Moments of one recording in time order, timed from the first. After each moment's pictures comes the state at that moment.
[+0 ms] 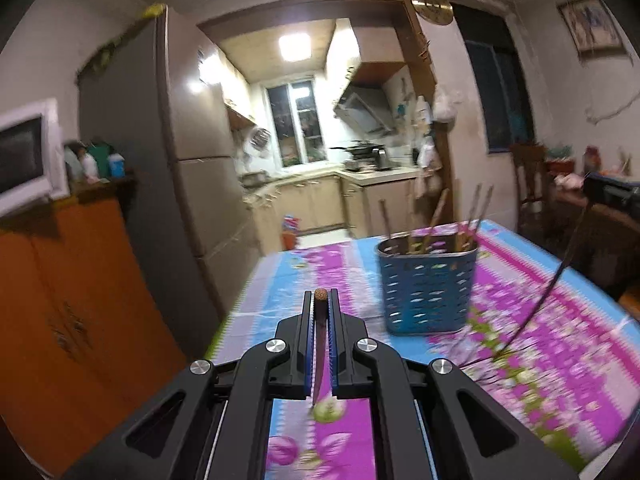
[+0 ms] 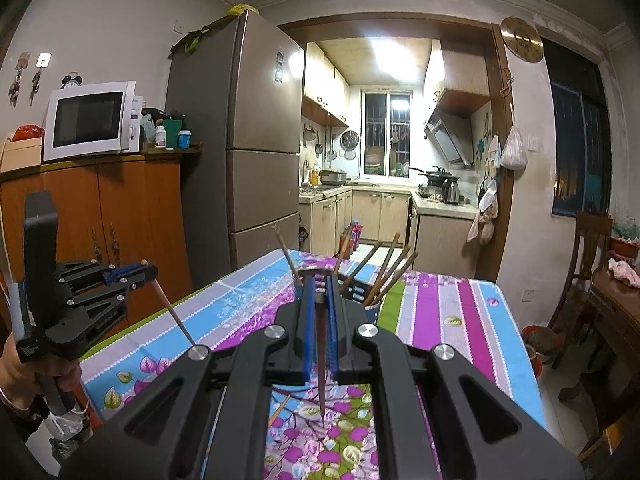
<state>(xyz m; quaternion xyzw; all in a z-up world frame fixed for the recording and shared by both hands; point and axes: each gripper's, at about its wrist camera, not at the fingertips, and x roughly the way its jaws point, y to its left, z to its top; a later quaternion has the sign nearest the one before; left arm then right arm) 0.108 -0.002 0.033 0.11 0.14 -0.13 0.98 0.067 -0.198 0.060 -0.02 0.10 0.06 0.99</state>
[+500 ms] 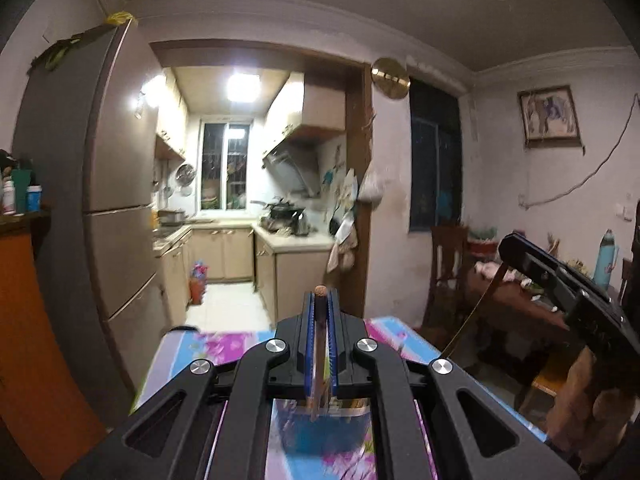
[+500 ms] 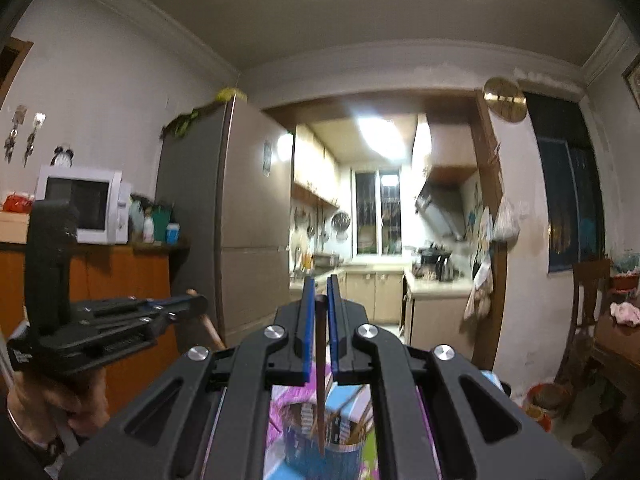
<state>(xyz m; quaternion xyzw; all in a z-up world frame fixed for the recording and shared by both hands) 0.161 -0.040 0.166 0.01 0.06 -0.30 0.95 0.093 -0.219 0.156 0.00 -0.05 0.04 1.00</state>
